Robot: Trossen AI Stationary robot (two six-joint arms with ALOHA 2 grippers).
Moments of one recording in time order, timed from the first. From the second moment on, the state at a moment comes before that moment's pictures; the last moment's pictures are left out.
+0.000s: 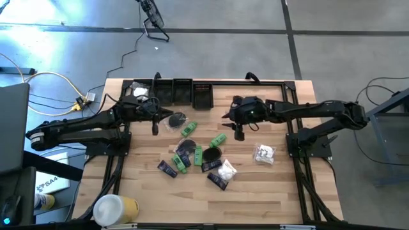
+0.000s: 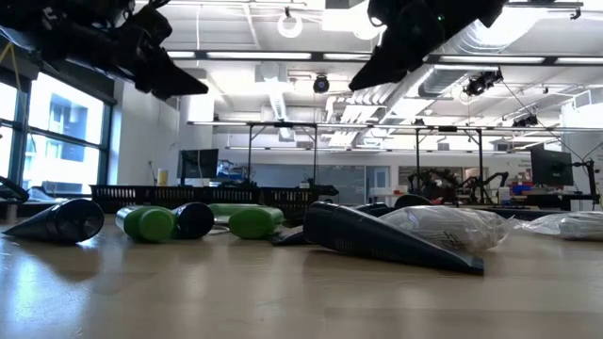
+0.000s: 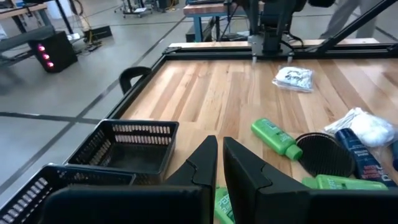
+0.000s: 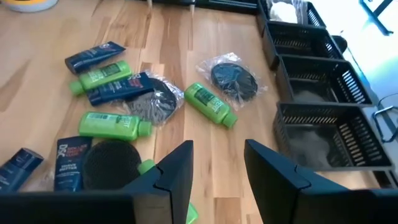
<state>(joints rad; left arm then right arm) 0.41 0.68 0.38 0.11 0.16 0.15 -0.14 1.30 0.93 -0.20 -0.03 -0.18</state>
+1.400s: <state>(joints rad) 0.41 0.68 0.38 0.11 0.09 0.15 -0.14 1.48 0.92 -0.18 -0.10 -0.13</state>
